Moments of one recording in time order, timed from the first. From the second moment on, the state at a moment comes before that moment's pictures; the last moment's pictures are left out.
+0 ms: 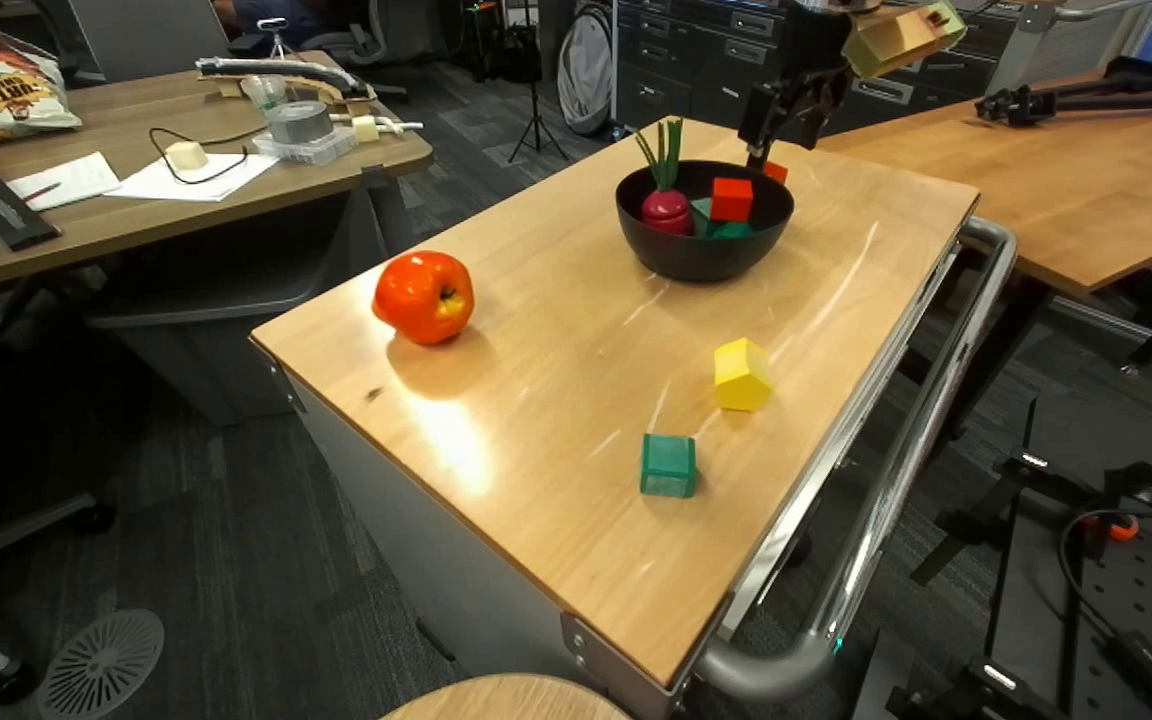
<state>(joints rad) -0.23 0.27 -0.18 -2.09 -0.06 2.52 -0.10</state>
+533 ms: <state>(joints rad) -0.25 0.30 -0.18 -2.06 -0.04 2.51 -0.10</state>
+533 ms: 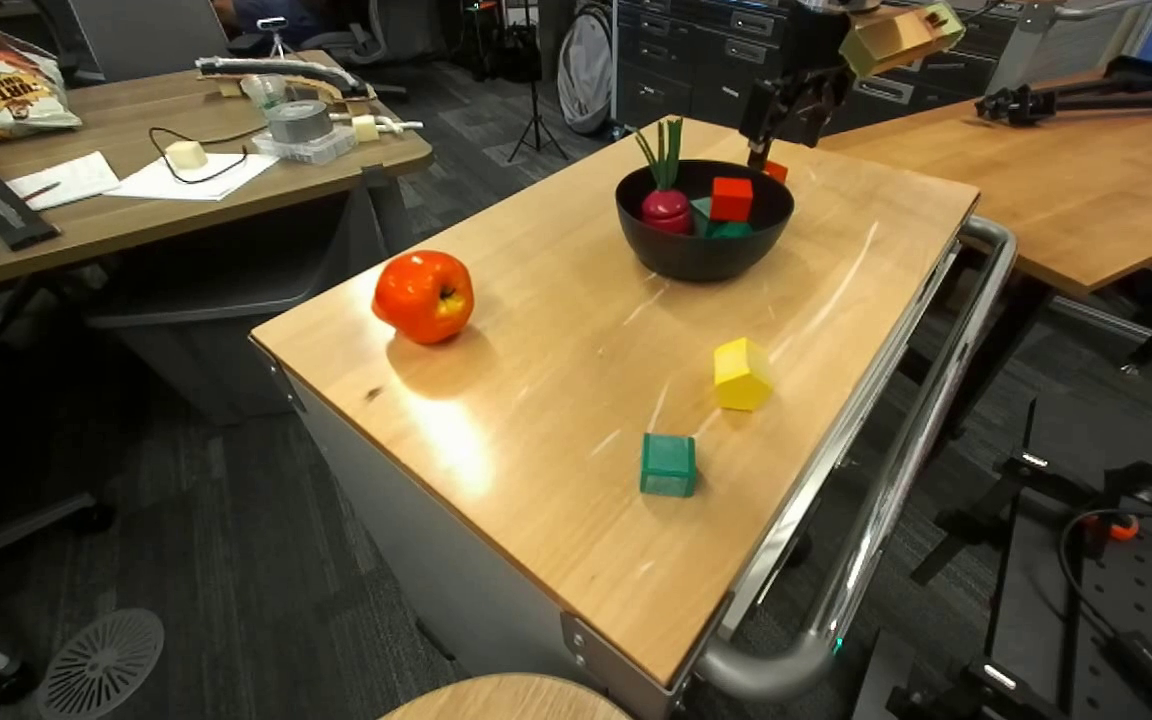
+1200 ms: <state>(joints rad) -0.25 0.32 -0.19 -2.05 -0.06 2.49 -0.10</state>
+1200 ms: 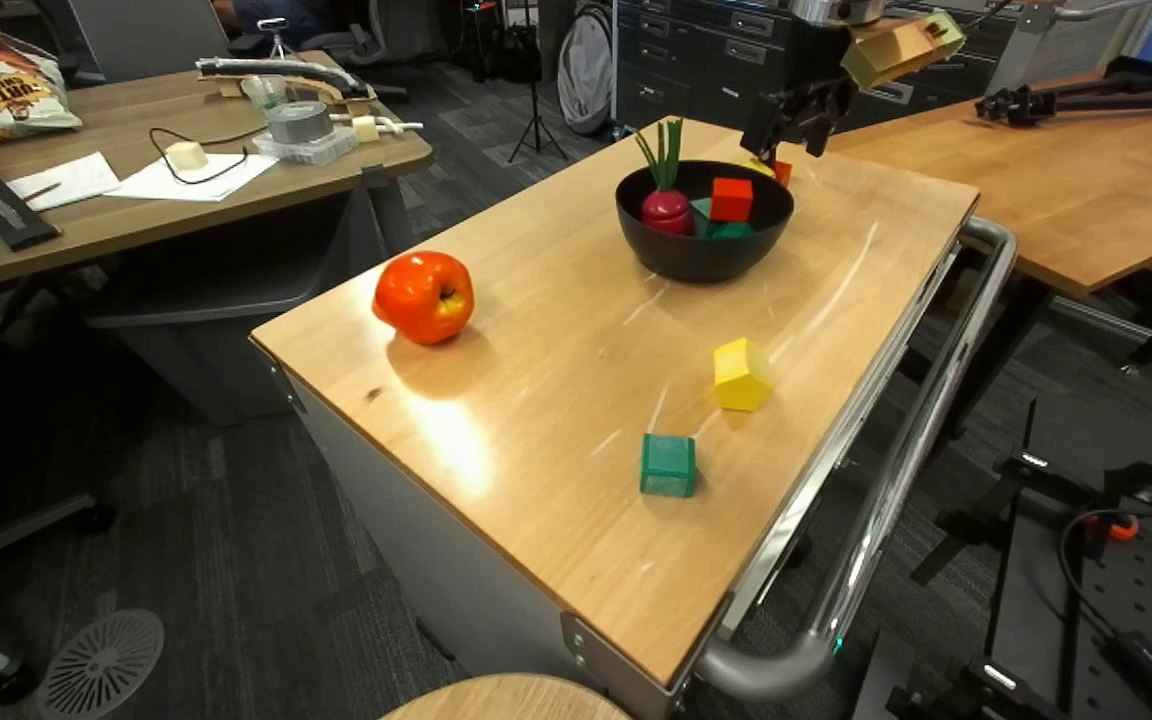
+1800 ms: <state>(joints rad) -0.24 0.36 -0.19 -2.05 -0.07 2.48 -0.10</state>
